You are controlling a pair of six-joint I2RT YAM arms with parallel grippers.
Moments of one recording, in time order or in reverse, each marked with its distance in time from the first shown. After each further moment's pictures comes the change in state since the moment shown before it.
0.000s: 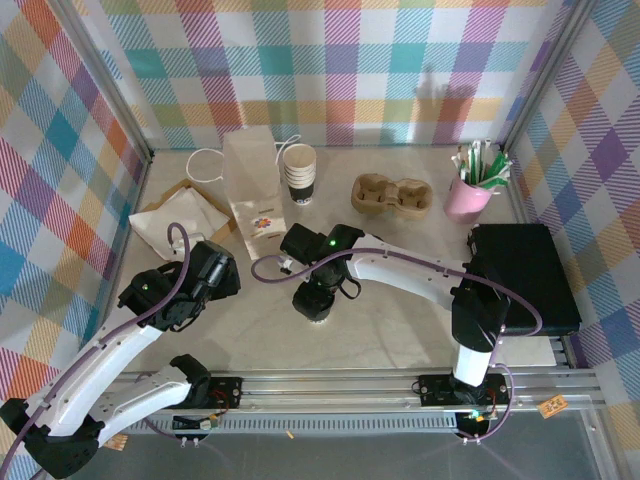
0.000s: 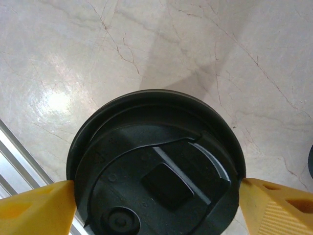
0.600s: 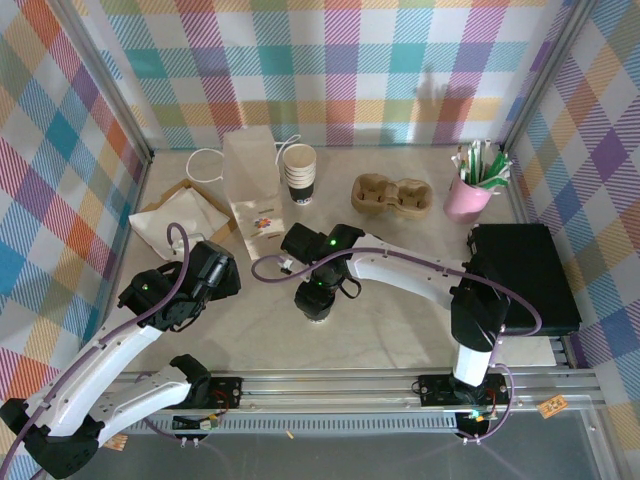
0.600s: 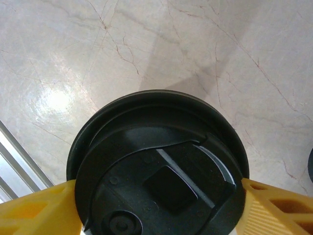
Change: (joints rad) left arm 0.000 0.000 0.000 0.000 0.006 -0.011; right arm -0.006 0.002 -0.007 0.007 -0.003 -0.021
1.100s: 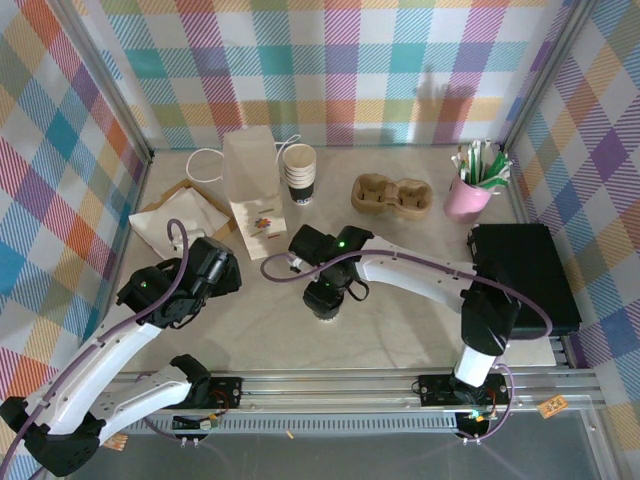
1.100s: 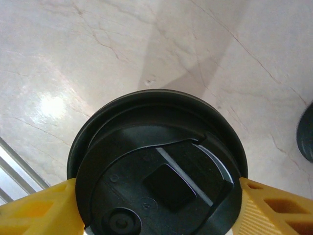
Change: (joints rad) left arm 0.000 0.022 0.047 0.003 0.000 0.031; right arm -0.021 -0.071 -0.073 -0.008 0.051 0.076
